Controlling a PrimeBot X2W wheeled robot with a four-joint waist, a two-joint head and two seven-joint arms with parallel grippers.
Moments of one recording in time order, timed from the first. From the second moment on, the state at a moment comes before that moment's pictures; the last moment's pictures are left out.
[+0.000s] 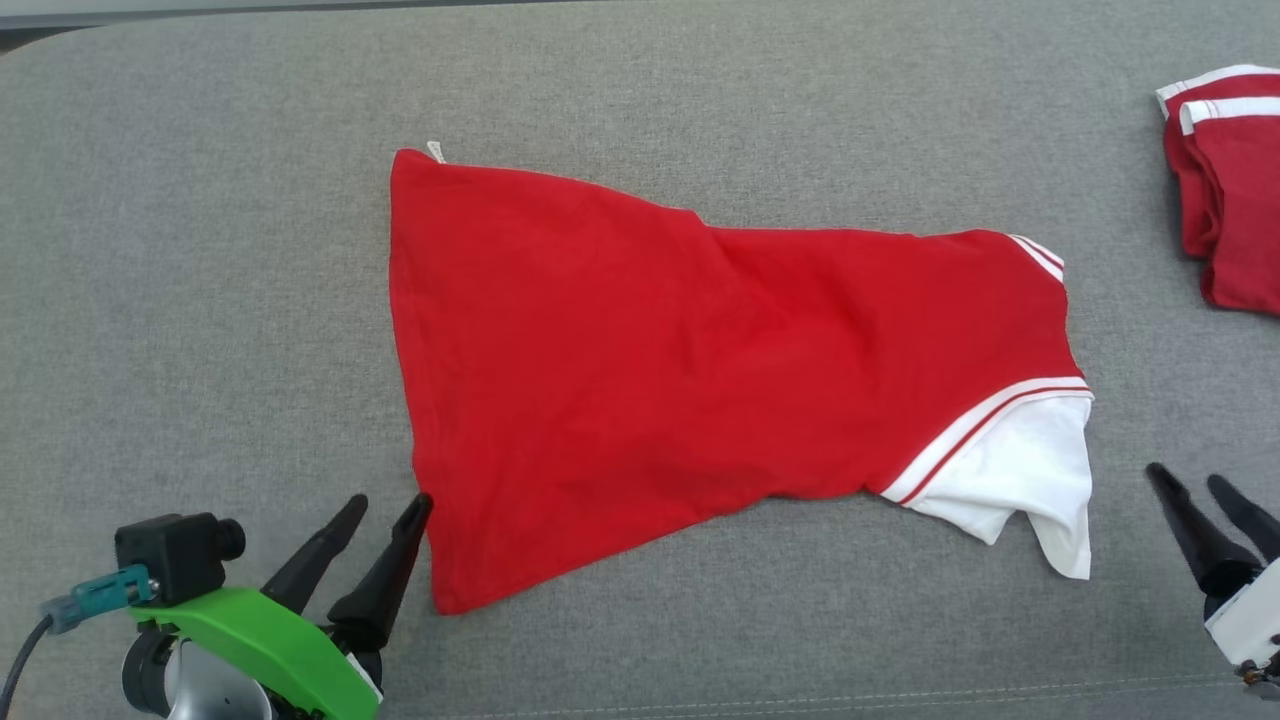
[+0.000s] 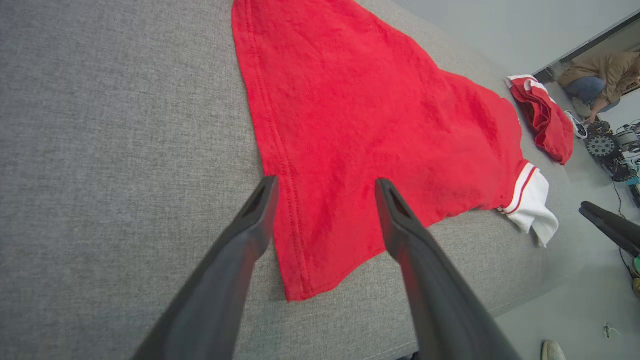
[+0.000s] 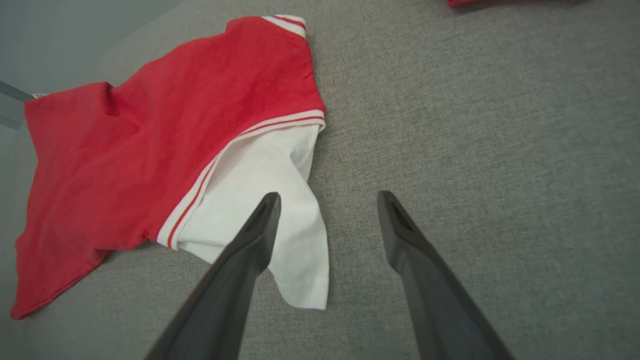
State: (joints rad) left arm 0.09 0.33 -0.28 -0.26 -0.88 0.05 0.26; right arm 0.25 -0.44 0.02 -0.13 0.84 -0.02 0.28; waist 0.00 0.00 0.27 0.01
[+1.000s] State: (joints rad) left arm 0.17 0.27 -0.19 -0.16 -0.65 0.08 -0.12; right arm 0.27 -0.34 0.09 -0.15 0.35 -0.11 -0.20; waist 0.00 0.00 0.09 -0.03
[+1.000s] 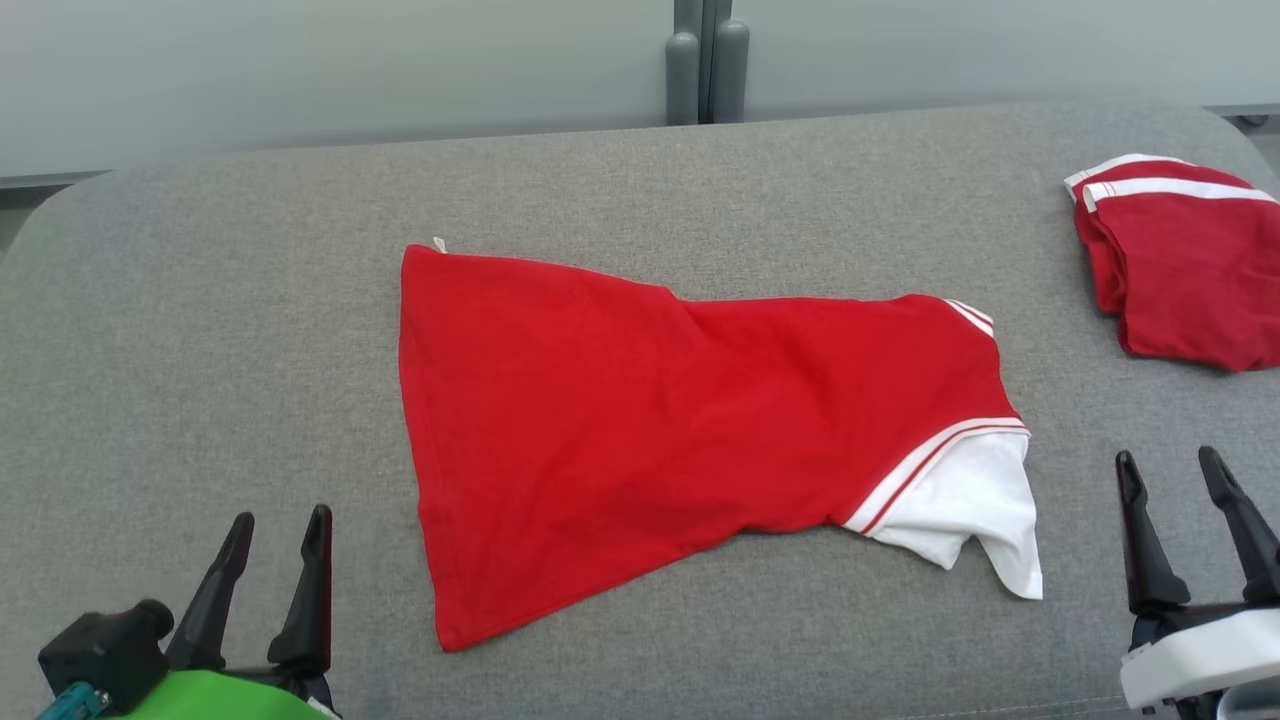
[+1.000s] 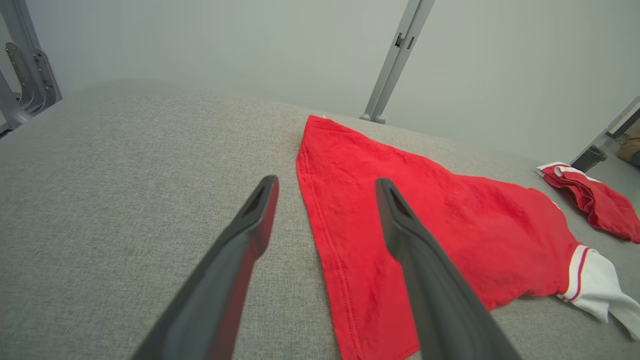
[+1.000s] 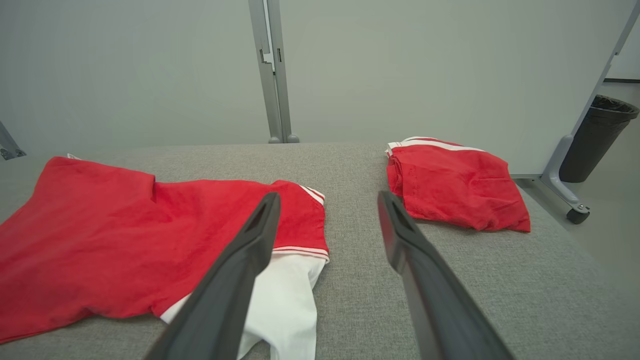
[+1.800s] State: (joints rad) left arm 0.13 0.24 -0.25 0.00 -0.62 -0.01 -0.22; right arm 0.15 -0.27 0.14 0.04 0.26 -0.12 -0.24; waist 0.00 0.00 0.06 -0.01
